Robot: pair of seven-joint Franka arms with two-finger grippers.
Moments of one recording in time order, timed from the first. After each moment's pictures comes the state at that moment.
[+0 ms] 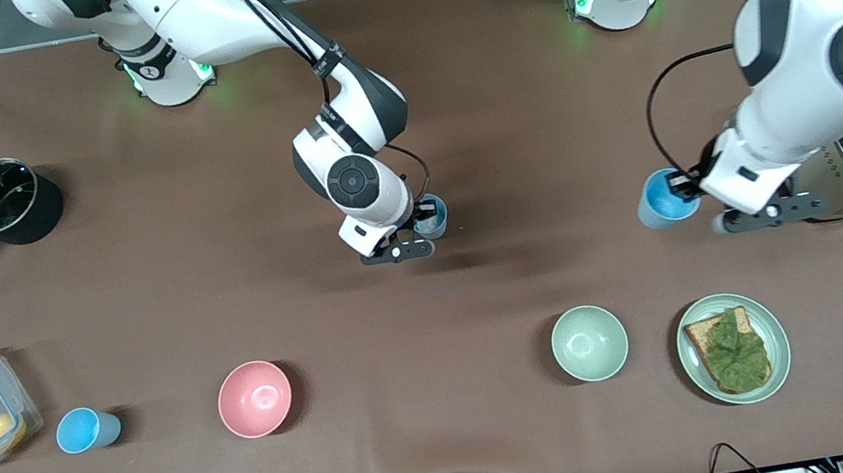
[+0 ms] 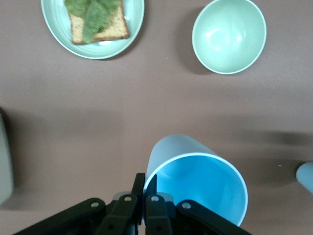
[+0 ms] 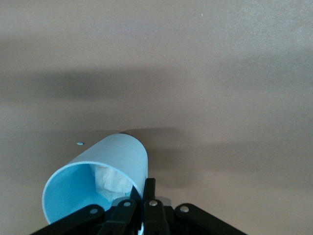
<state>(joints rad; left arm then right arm) -0.18 0.24 -0.07 -1.65 -0.01 1.82 -0.31 0.76 0.70 -0.03 -1.53 0.32 2.16 0.58</state>
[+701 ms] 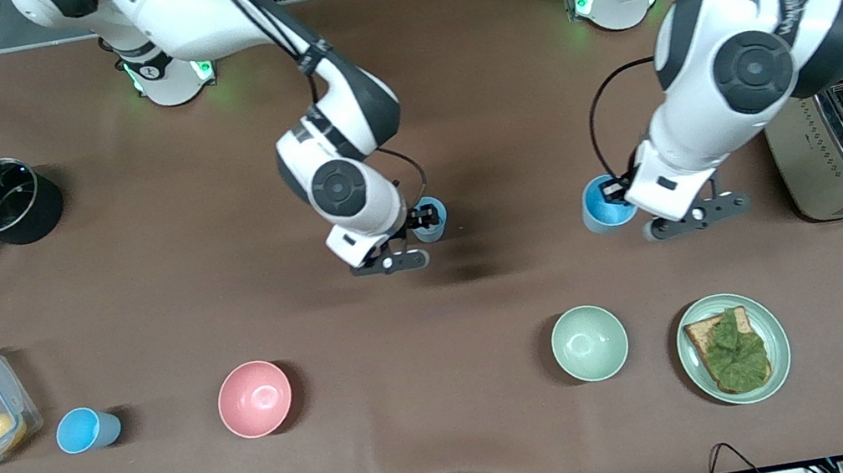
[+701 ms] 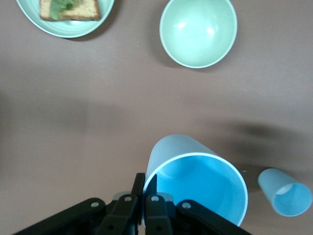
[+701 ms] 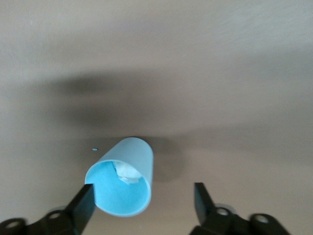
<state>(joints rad) -0.32 0.28 -0.07 -1.62 -0.01 1.84 -0.57 0.70 0.66 -0.07 -1.38 0.32 1.96 0.58</state>
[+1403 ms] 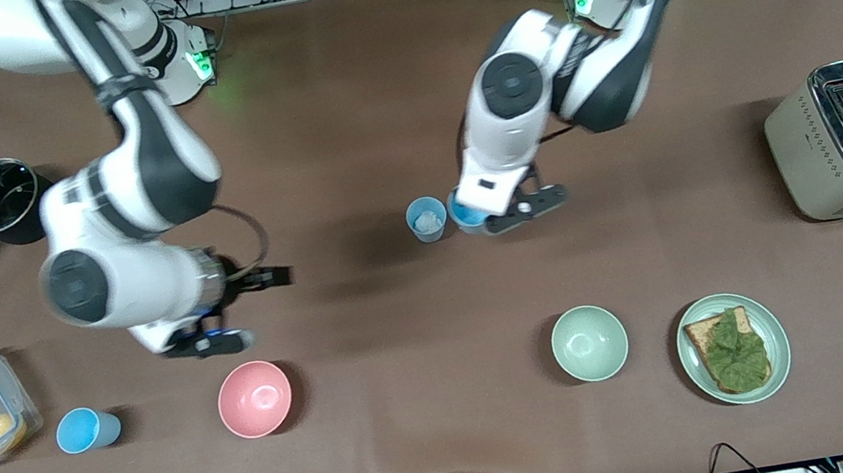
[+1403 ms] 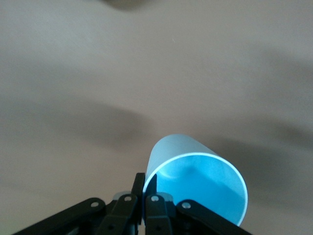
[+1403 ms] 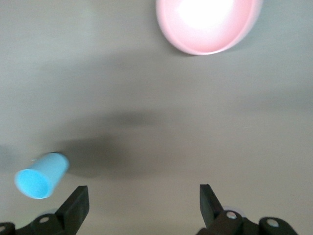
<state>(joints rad) -0.63 0.45 -0.07 -1.62 -0.02 2.04 -1.01 0.34 0.52 -0.08 -1.35 0.23 1.66 0.30</state>
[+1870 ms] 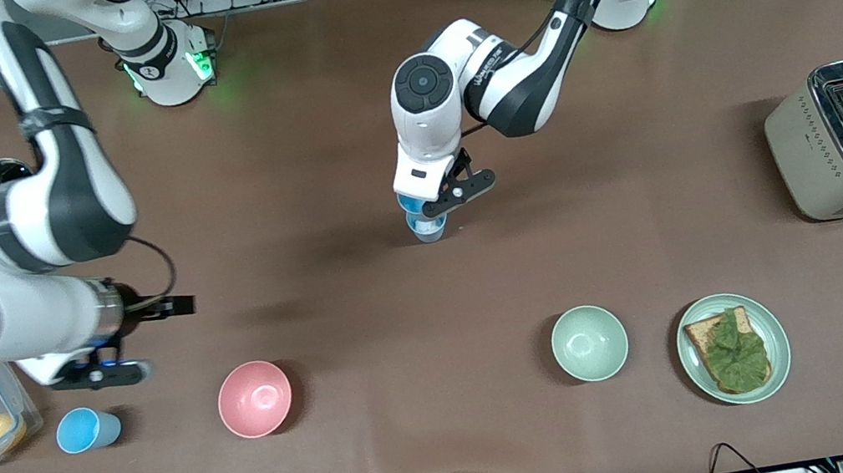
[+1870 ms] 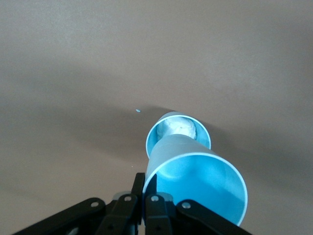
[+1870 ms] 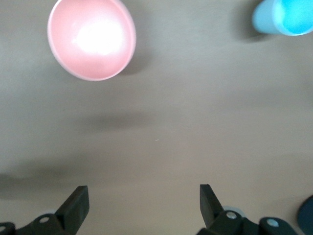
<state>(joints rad) -0.75 0.51 -0.07 -1.61 -0.02 2.08 -1.16 0.19 0.46 -0.08 -1.38 0.06 1.64 0.21</state>
